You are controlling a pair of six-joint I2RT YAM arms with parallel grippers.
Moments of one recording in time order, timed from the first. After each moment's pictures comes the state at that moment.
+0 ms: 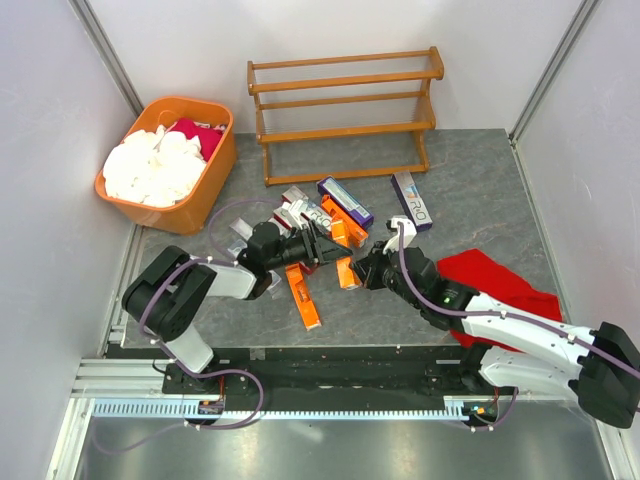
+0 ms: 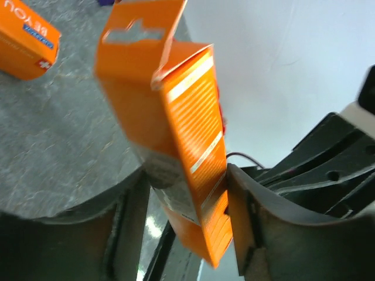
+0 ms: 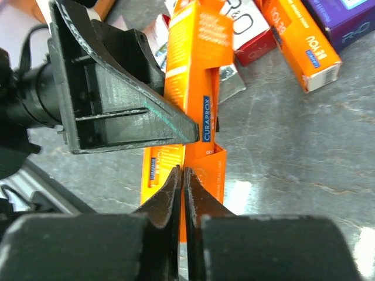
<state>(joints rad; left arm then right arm) -0.59 1.65 0.56 0.95 0.60 -1.06 0.91 1.03 0.57 0.08 0.25 0.69</state>
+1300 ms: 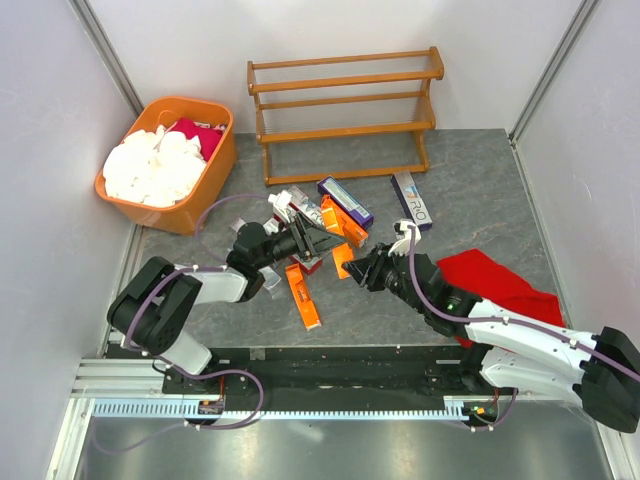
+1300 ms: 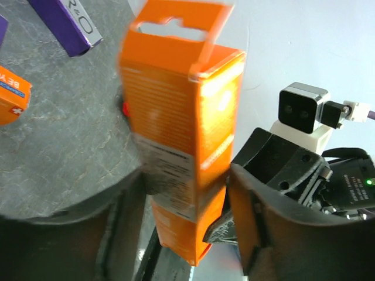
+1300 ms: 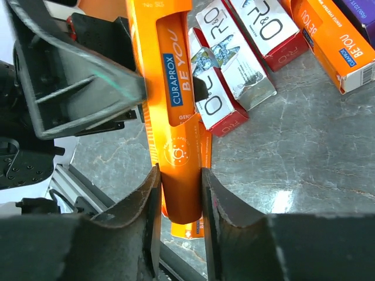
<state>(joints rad) -0.56 1.56 0.52 1.10 0.57 -1.13 0.92 0.99 0.49 0.22 0.22 0.79</state>
